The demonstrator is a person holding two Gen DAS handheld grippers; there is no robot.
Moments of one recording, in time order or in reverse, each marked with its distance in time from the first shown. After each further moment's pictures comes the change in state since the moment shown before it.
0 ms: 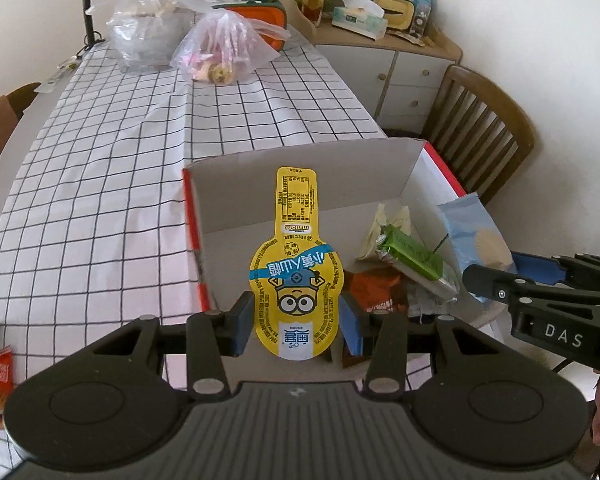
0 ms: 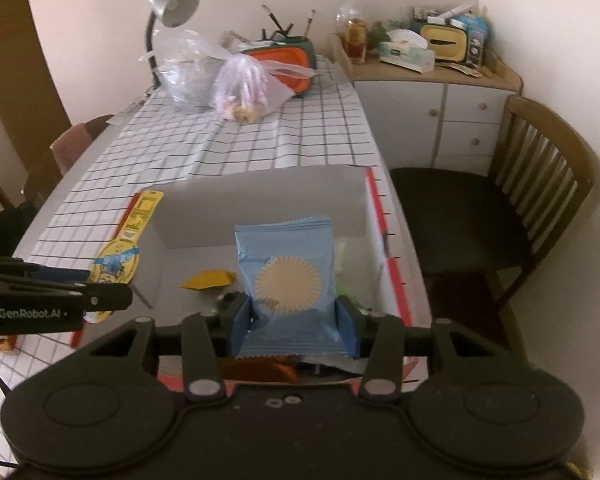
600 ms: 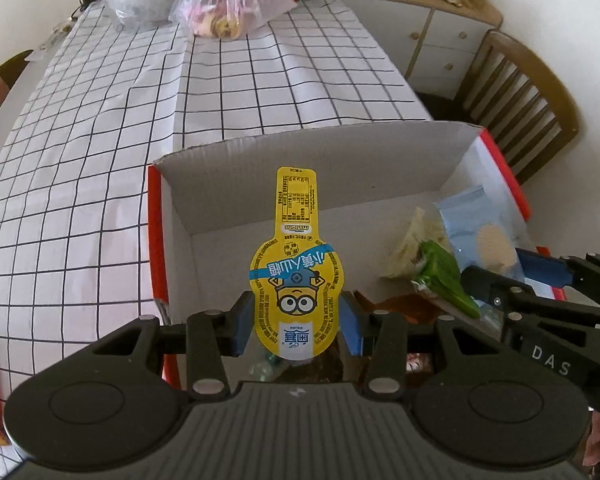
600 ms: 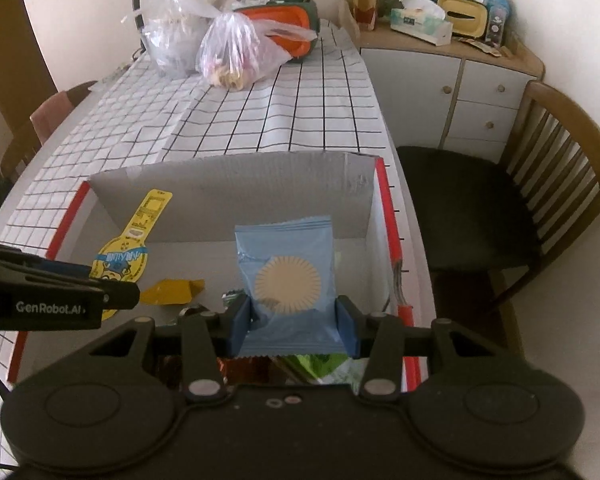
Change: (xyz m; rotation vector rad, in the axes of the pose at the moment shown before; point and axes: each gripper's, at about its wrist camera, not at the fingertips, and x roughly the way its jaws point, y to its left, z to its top) left arm 0.079 -0.003 0.044 -0.043 0.161 0.066; right arm 0.077 -0.010 0.032 -0.048 0.112 -0.007
